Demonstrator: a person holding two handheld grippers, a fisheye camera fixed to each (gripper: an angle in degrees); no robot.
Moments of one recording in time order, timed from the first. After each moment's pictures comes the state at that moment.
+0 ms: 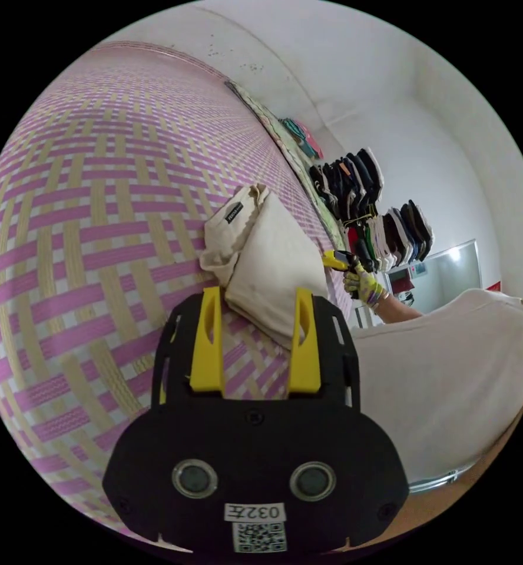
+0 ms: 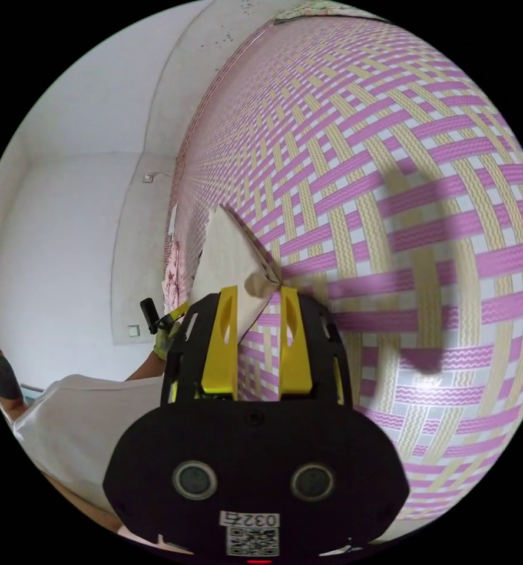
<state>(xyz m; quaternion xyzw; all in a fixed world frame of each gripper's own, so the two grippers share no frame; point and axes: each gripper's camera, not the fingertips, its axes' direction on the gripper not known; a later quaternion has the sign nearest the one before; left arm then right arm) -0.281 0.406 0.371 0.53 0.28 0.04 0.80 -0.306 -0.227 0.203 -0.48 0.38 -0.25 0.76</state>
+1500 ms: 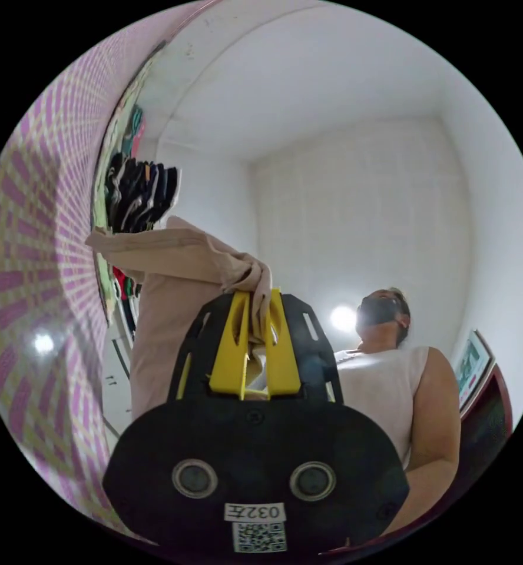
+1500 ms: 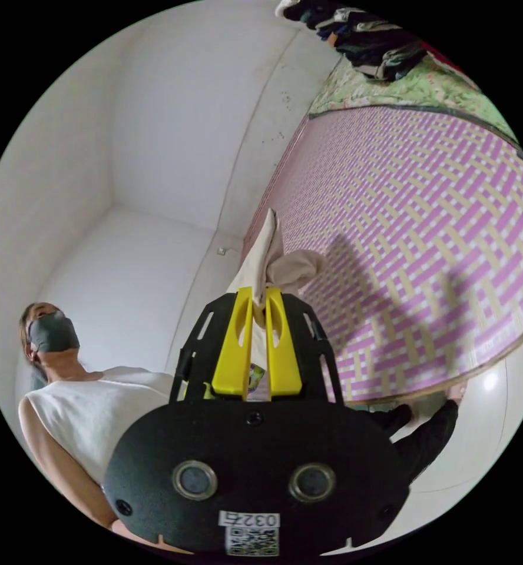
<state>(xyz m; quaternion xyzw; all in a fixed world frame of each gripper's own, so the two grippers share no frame) -0.169 0.393 0.331 0.47 0.74 0.30 0.38 -0.343 -0.100 -0.126 -0.33 0.18 -0.29 0.88</state>
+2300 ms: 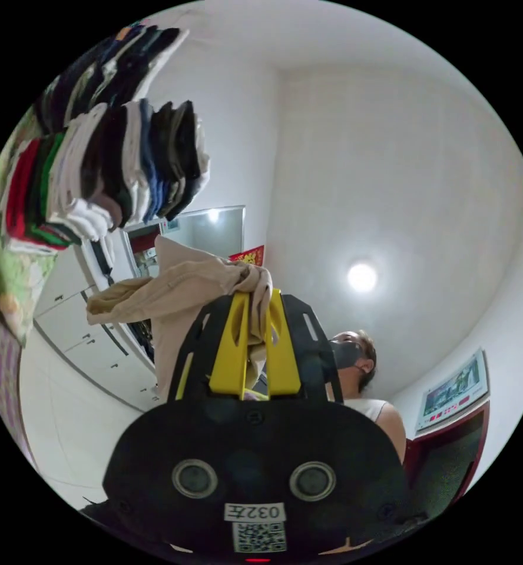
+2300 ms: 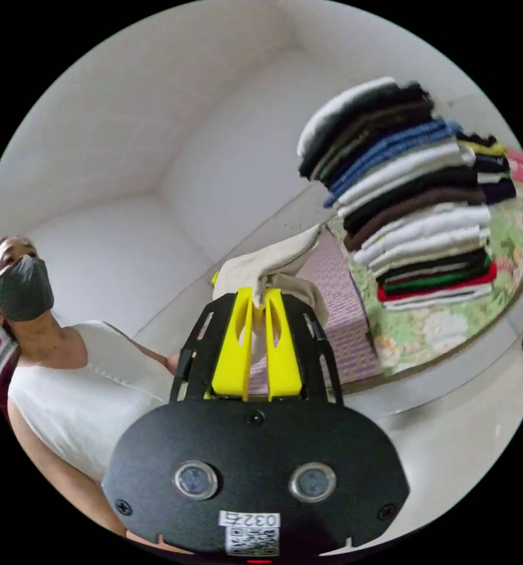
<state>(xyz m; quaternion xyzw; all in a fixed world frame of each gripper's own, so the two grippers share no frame) 0.233 0.266 0.045 0.30 0.70 0.44 0.47 -0.487 -0.161 -0.500 -0.21 0.13 -0.51 0.82</state>
